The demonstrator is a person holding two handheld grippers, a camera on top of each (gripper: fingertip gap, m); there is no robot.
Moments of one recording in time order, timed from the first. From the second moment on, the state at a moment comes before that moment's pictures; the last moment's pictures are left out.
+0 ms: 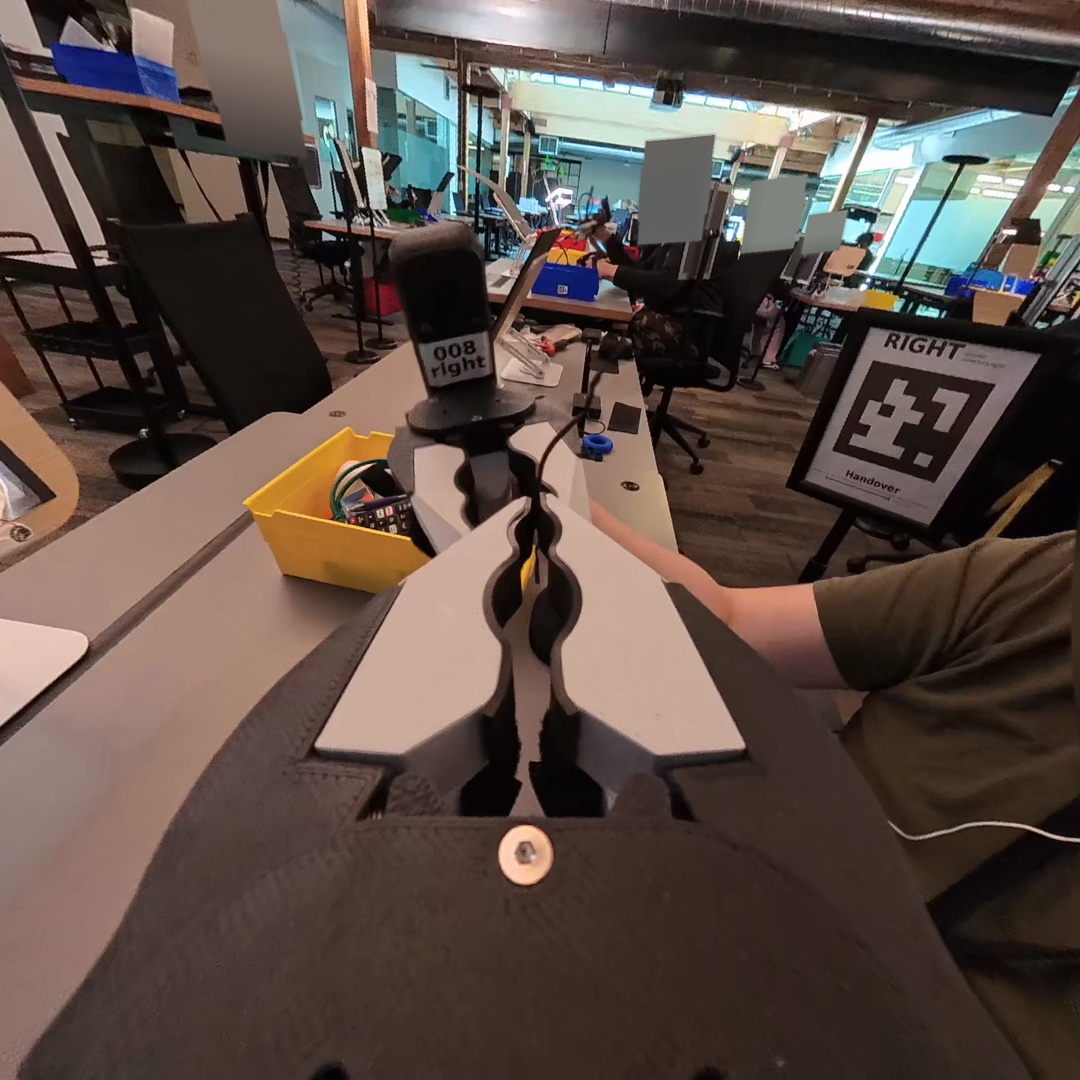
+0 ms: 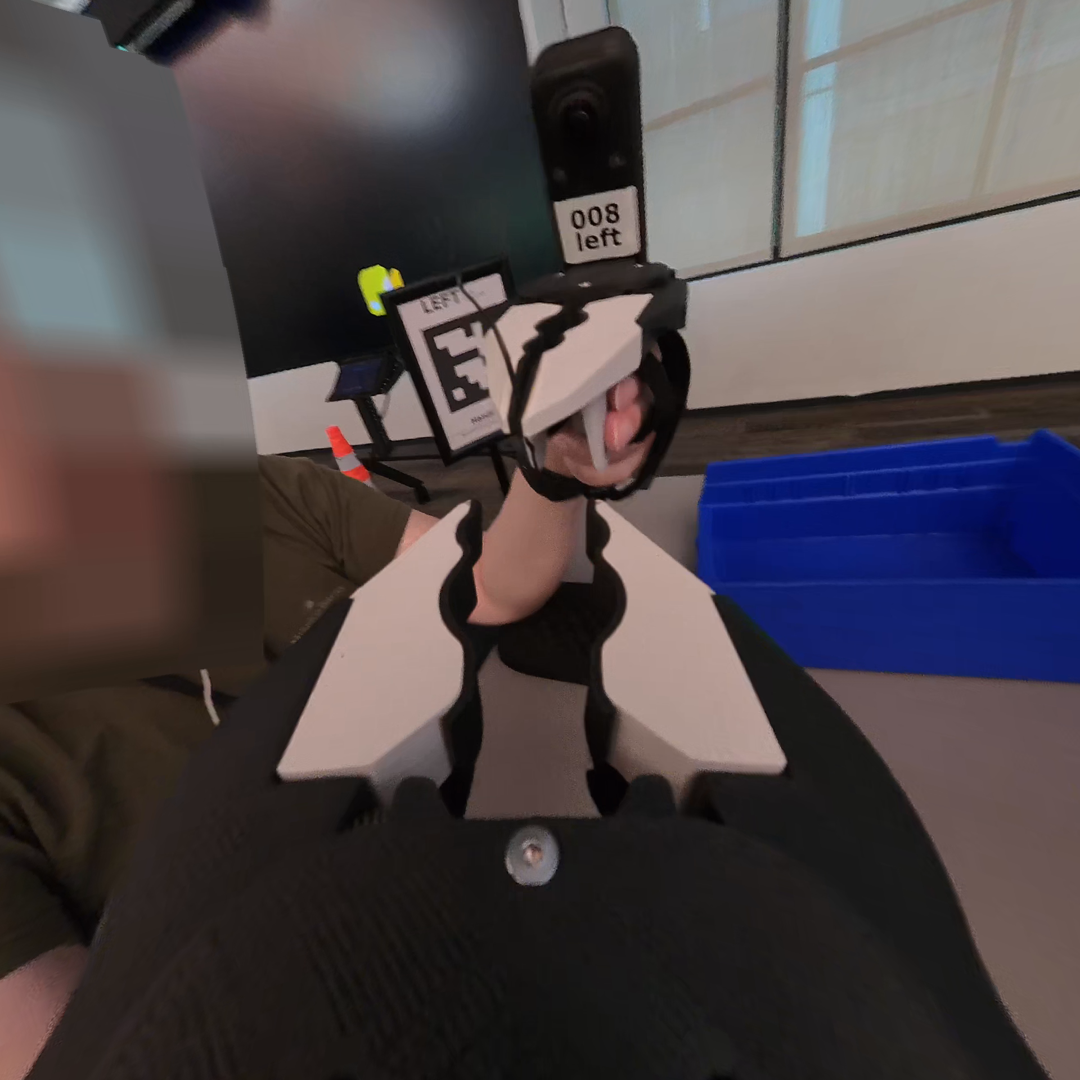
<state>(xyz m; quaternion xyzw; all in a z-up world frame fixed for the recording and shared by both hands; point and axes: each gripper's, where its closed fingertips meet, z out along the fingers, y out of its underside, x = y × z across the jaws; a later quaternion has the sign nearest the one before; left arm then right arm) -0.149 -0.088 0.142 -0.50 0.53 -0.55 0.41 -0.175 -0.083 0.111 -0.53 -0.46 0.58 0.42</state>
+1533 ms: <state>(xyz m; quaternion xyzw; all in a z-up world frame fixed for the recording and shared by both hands) -0.395 0.119 0.050 -0.85 0.24 -0.03 0.46 0.185 -0.033 -0.022 -0.90 0.03 0.08 0.43</state>
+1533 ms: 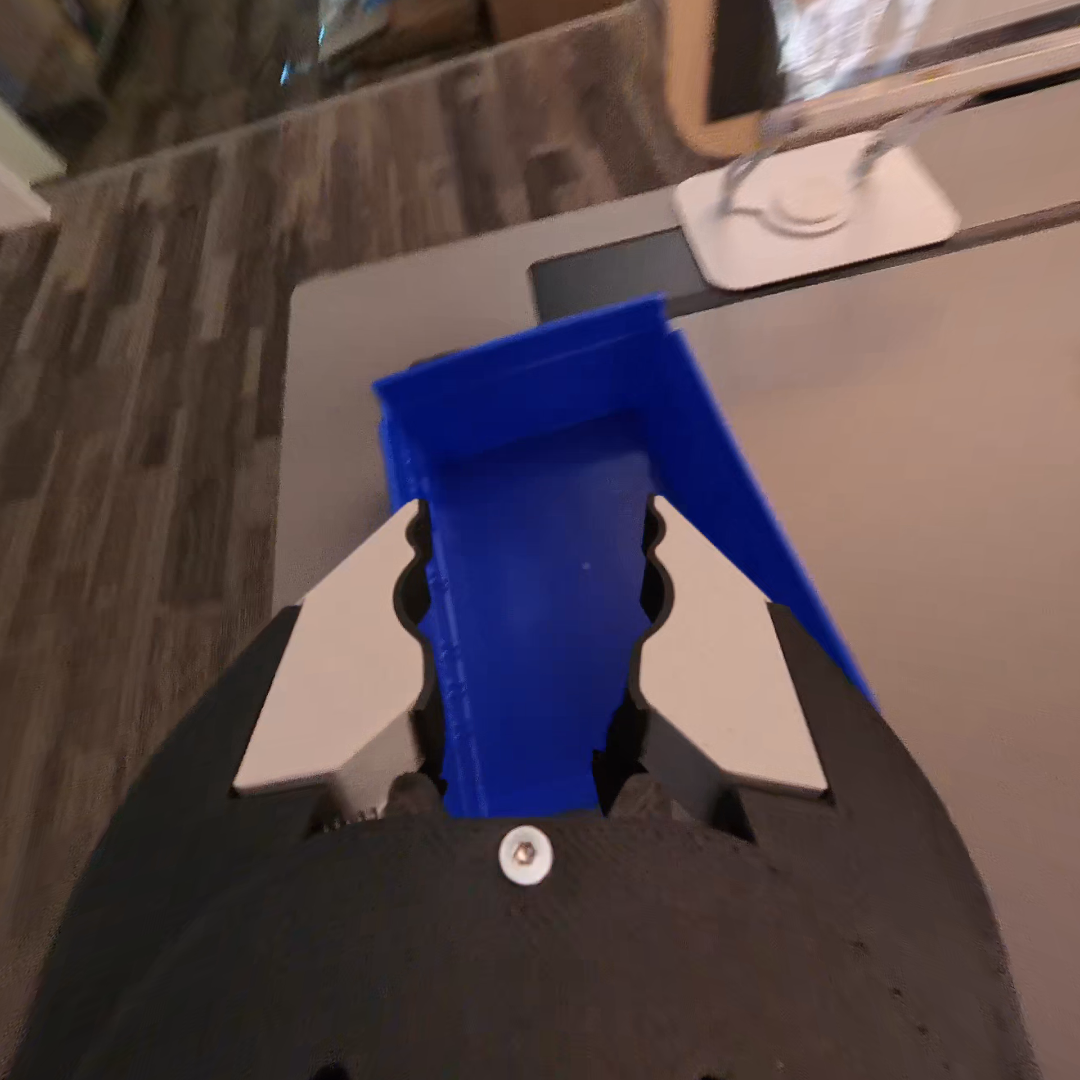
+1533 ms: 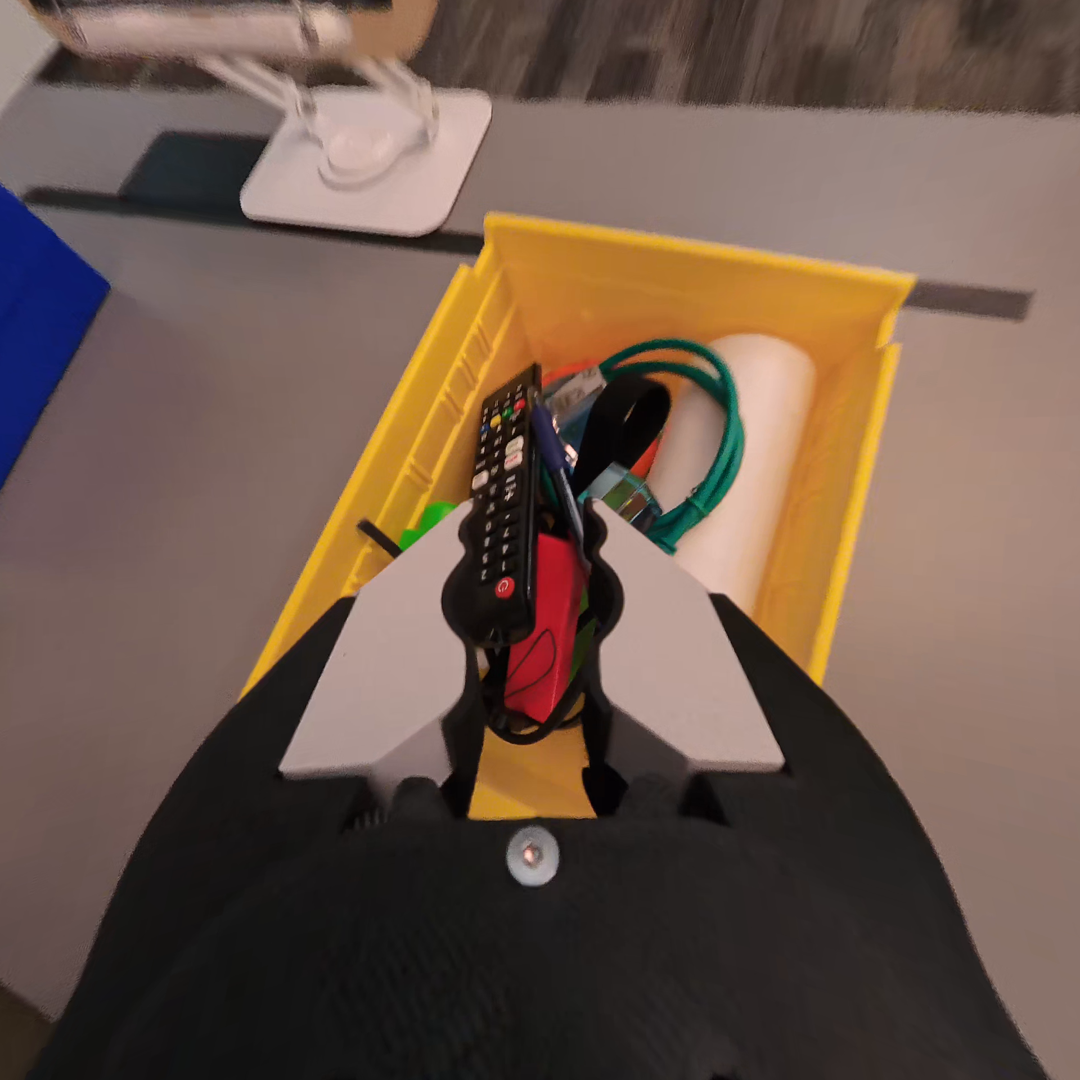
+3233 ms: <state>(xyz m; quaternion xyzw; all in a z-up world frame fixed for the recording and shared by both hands) -0.384 0.152 0.018 -0.82 0.37 0.20 0.40 0.200 -0.040 0.033 -0.83 0.06 0.10 0.55</state>
